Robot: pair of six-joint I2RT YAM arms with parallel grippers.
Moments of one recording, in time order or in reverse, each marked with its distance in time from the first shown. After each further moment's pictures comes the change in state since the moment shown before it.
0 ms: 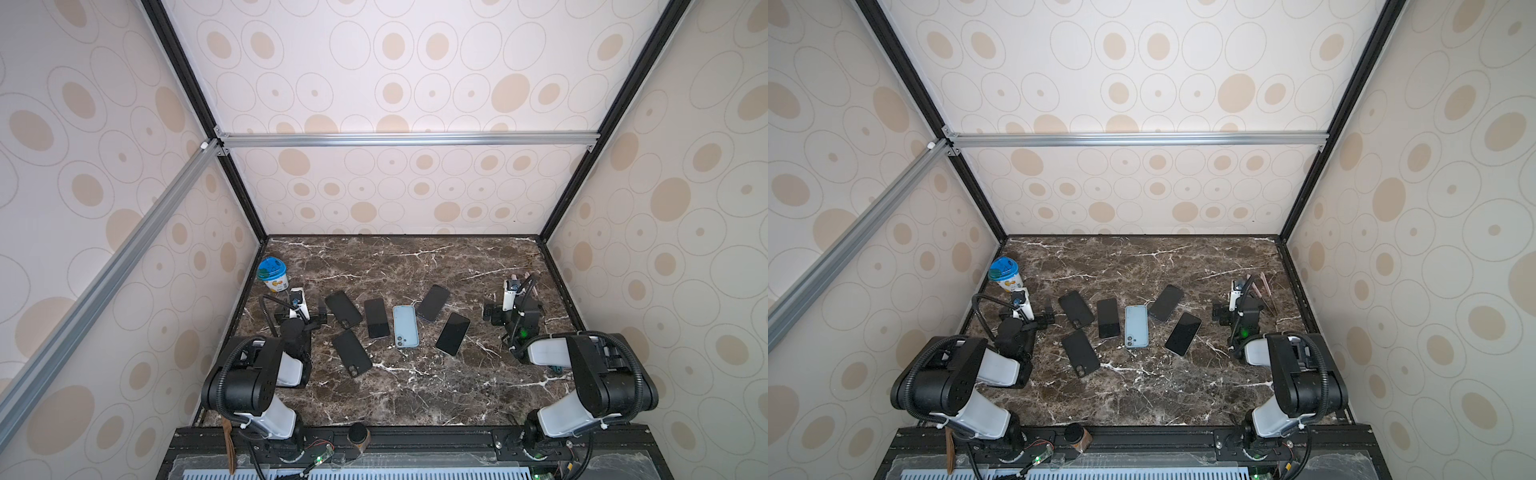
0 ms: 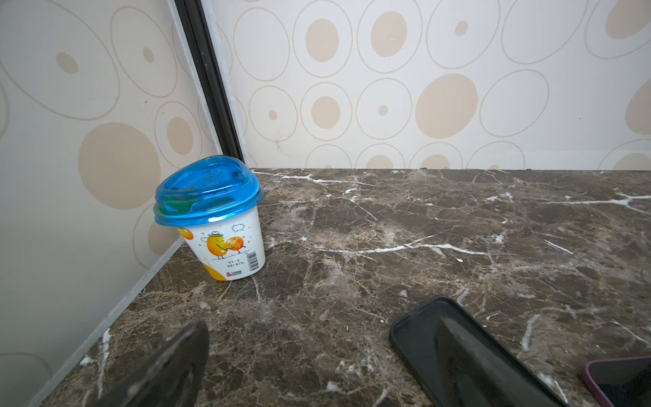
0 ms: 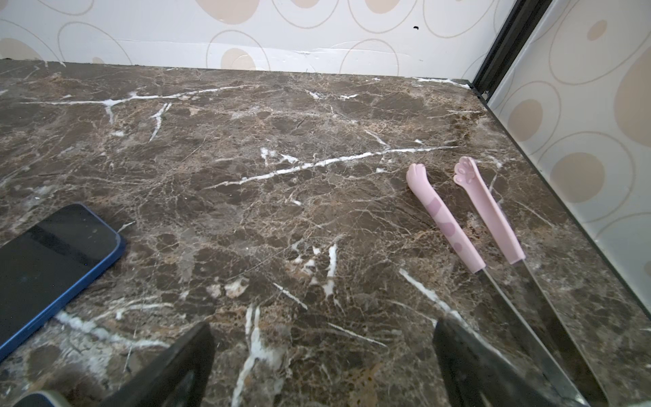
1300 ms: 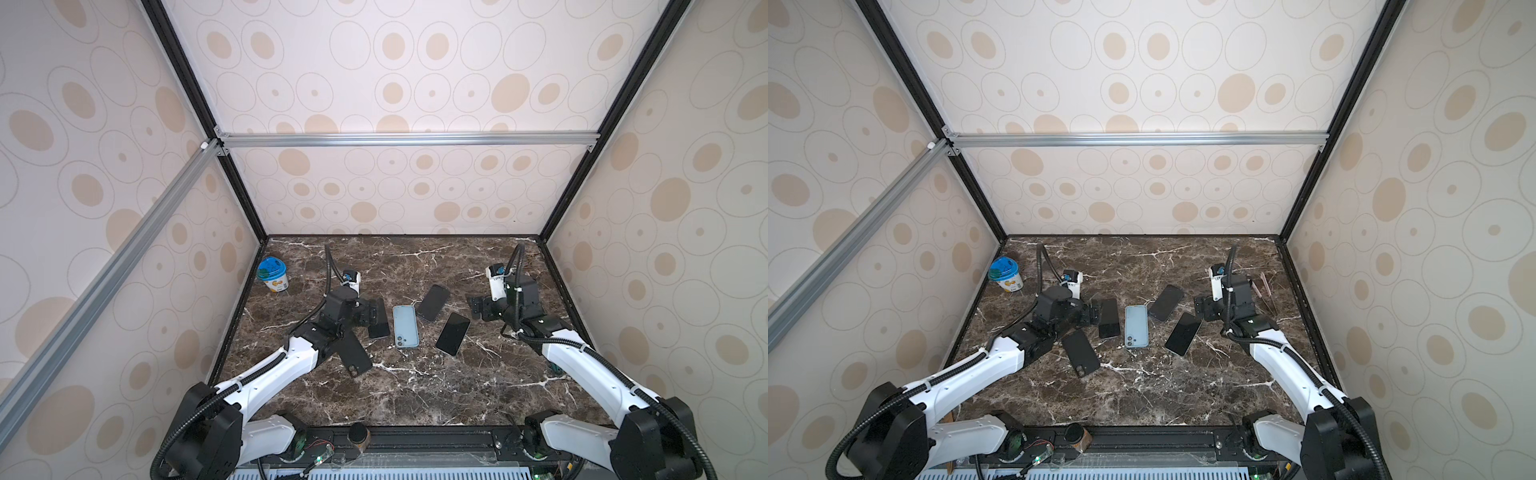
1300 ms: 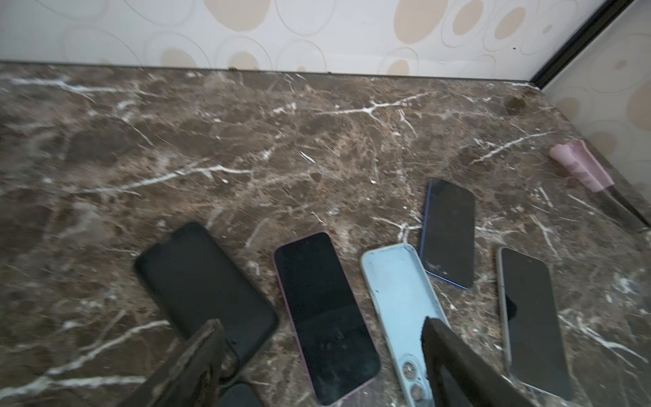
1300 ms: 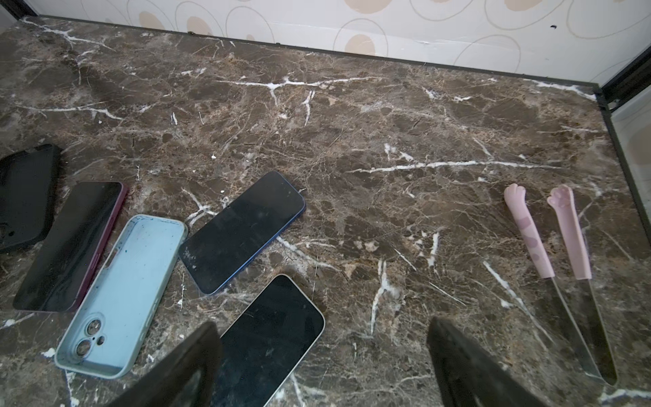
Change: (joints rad) left arm -0.525 -0.346 0.513 -1.329 0.050 -0.404; right arm 0.211 -0.388 0.341 -0.937 -0.095 0.061
